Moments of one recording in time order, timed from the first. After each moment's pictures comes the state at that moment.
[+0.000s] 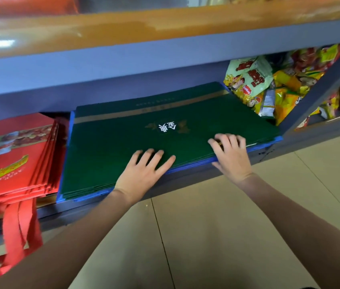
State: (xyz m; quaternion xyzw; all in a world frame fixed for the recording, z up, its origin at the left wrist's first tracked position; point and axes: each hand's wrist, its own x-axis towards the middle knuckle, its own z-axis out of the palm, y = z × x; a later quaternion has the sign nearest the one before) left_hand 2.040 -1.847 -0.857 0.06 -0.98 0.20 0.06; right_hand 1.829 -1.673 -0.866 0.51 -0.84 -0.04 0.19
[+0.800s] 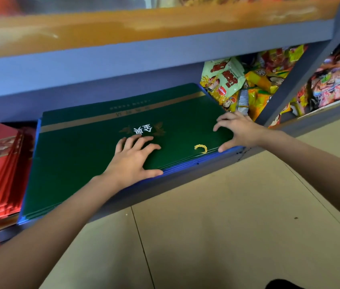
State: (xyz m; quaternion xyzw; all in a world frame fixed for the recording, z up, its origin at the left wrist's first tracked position) left_hand 1.979 -1.844 -0.822 0.14 -0.99 -0.09 -0.02; right_hand 1.733 -1.648 -0.784 0.49 -0.86 -0.03 -0.15
